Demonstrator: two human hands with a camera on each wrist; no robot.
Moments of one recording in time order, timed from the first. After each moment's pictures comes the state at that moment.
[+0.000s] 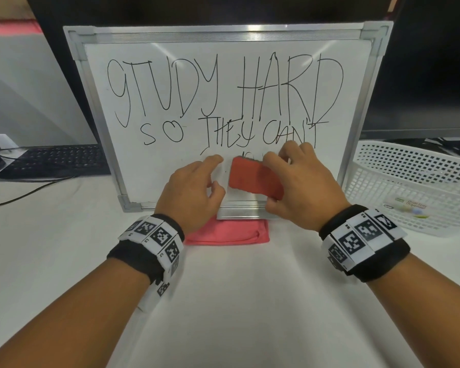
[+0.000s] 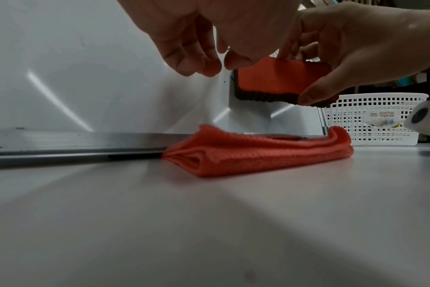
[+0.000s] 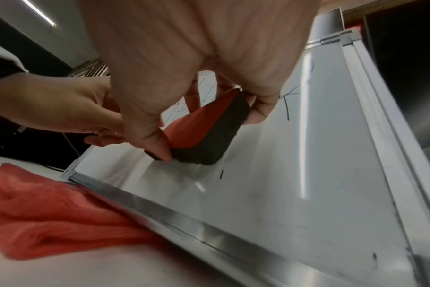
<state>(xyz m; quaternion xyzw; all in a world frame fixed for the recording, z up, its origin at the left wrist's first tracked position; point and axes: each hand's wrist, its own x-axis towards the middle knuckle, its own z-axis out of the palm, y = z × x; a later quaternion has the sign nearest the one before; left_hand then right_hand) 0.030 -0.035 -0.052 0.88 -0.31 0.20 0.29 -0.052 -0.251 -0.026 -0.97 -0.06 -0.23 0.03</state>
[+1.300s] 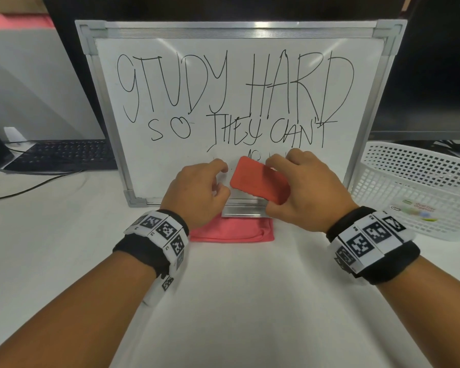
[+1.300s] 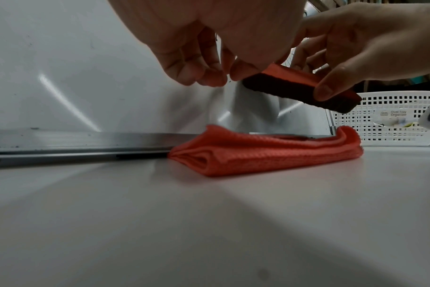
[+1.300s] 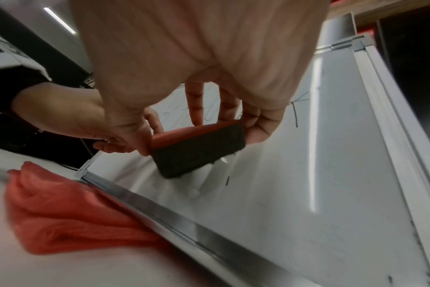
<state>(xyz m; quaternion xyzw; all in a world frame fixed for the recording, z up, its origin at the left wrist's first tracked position) 0.029 -0.033 -0.049 0.90 -0.30 0.15 0.29 -0.059 -0.247 -0.022 -0.98 -0.05 -0.16 0.10</state>
